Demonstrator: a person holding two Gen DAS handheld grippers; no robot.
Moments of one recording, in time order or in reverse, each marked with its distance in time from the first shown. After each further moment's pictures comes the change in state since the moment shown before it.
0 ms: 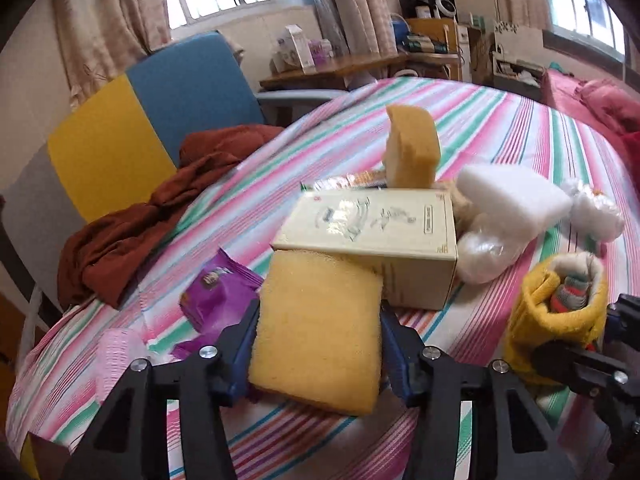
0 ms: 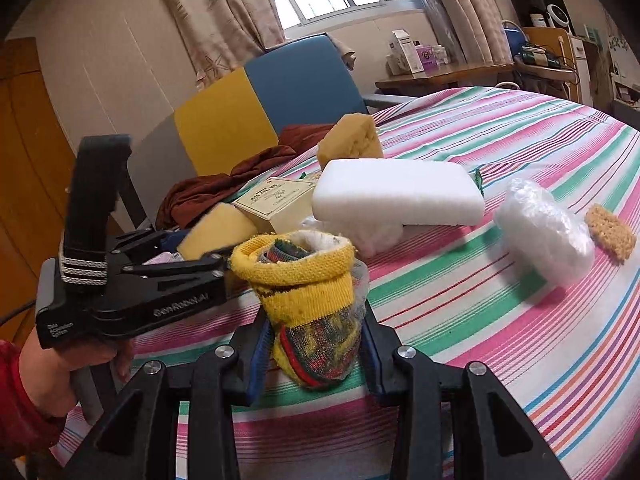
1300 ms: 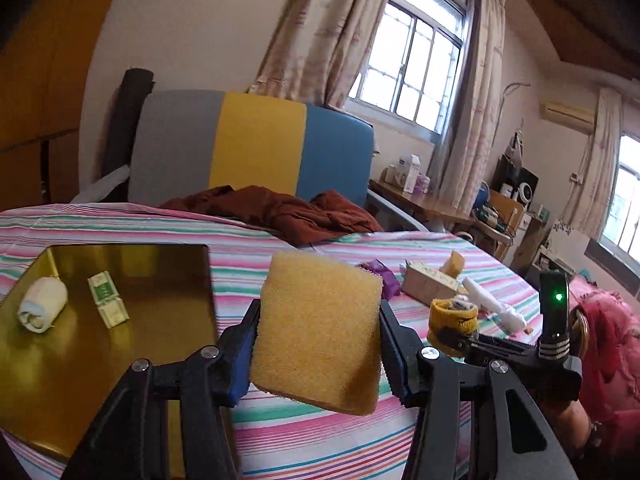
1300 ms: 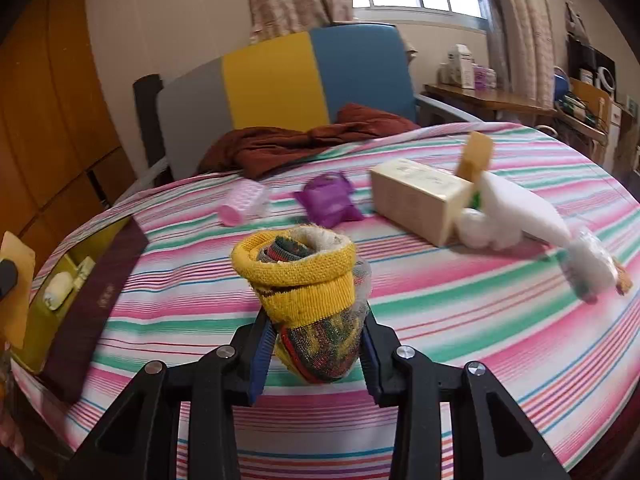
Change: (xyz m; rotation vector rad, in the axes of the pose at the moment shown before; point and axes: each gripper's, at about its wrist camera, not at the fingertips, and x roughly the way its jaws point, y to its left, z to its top) left arm -0.269 0.126 -0.190 -0.612 -0.343 0.040; right arm -0.005 0.148 -0.024 -0.236 0.104 -0.052
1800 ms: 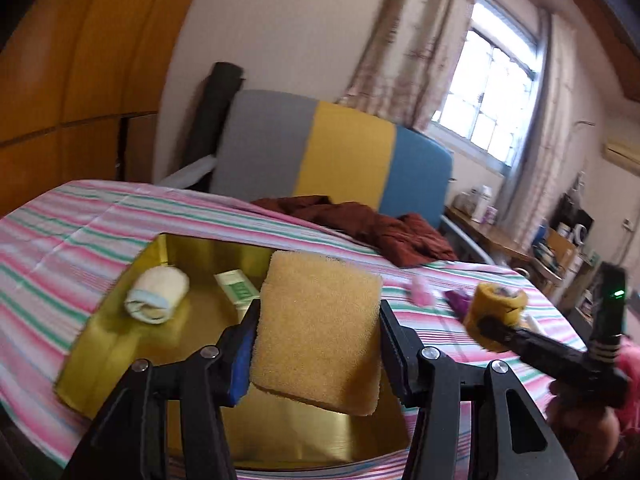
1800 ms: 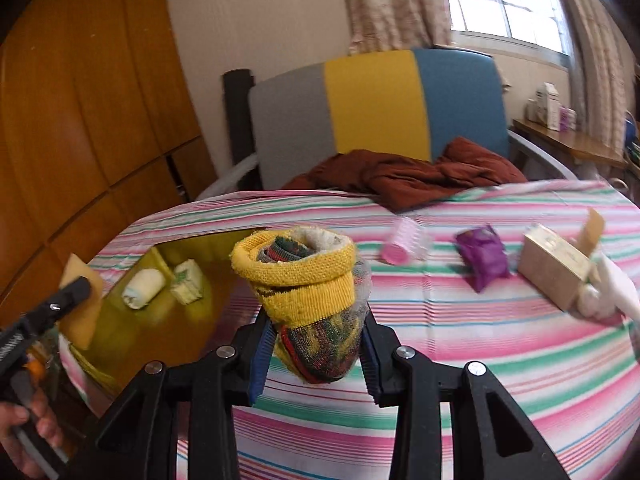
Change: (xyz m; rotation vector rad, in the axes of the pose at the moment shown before) left arm -0.055 0.113 0.007 -0.160 -0.023 0.225; right arm -0.012 0.134 0.028 -0.152 -0.032 0.230
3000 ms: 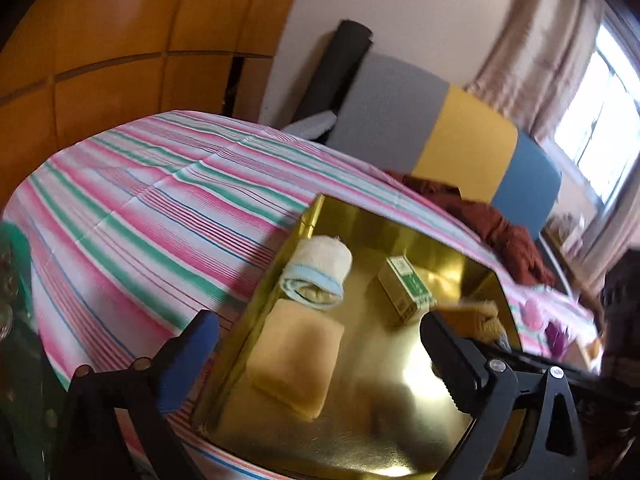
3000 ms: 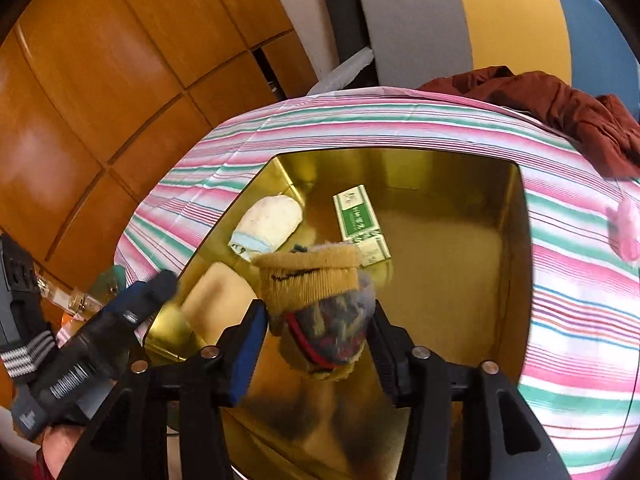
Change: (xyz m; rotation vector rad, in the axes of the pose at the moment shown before) left arm 0.017 0.126 0.005 -0.247 0.117 0.298; right arm 0.127 0.149 0.008 -0.081 0.396 0.292
